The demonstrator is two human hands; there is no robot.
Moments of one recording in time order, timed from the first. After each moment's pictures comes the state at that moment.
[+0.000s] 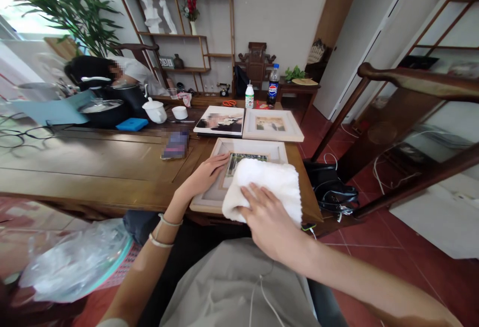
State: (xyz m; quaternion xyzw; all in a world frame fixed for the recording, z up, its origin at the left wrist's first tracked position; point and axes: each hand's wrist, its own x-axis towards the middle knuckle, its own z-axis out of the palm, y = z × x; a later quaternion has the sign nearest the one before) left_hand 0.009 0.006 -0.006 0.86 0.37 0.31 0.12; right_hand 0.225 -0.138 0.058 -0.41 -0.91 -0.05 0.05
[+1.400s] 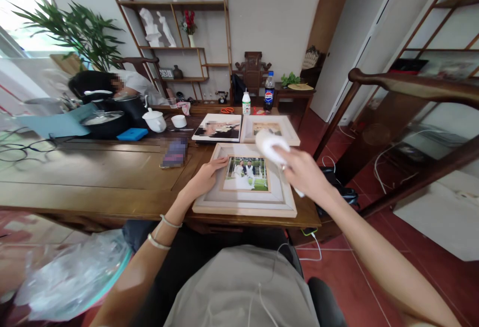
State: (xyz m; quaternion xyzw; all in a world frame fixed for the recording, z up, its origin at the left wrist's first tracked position) left_hand 0.014 0.021 -0.004 0.86 0.39 0.30 0.14; right_hand 0.301 -0.064 0.099 -0.54 -0.82 -0.07 0.17
